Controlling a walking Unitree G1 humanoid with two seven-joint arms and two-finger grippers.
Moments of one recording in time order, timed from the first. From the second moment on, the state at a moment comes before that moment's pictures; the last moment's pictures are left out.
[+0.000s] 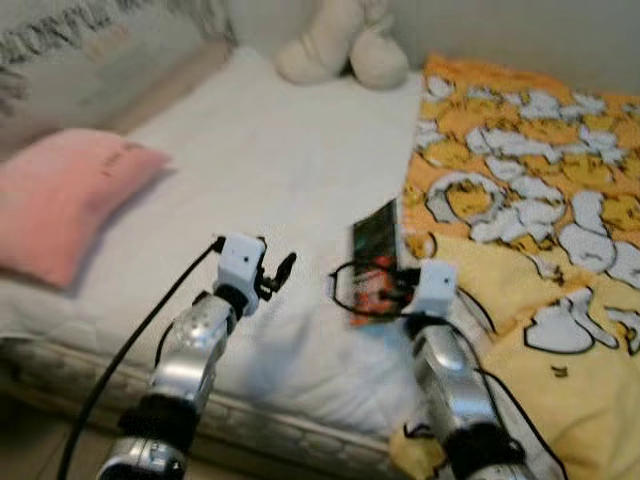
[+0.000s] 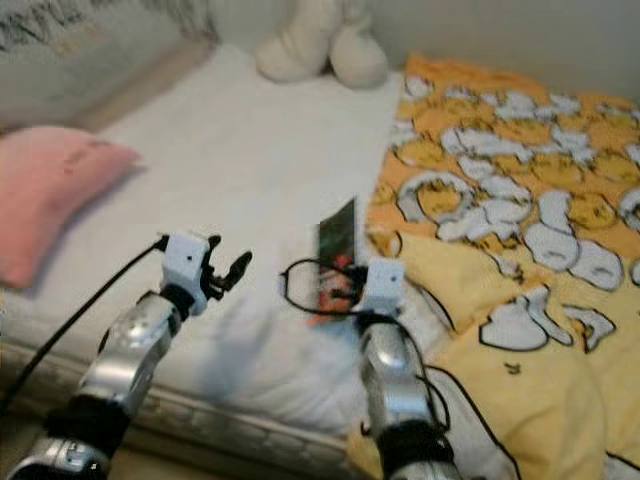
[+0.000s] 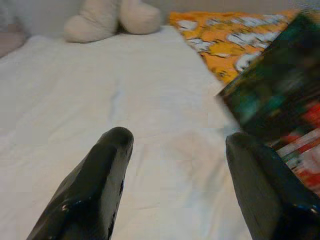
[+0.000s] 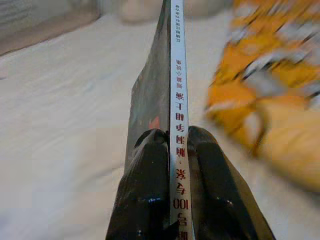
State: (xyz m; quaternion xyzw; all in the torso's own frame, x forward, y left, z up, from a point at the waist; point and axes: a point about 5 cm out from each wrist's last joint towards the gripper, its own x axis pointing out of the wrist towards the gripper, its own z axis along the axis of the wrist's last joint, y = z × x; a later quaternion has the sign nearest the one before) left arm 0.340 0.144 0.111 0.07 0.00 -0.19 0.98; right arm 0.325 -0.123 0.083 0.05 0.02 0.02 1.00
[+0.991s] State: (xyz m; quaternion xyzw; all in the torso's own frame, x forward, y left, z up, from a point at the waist) left arm 0.361 0.139 0.125 0.05 -0.04 -0.20 0.98; right arm 0.309 -0.153 0.078 -0.08 -0.02 -0.05 1.00
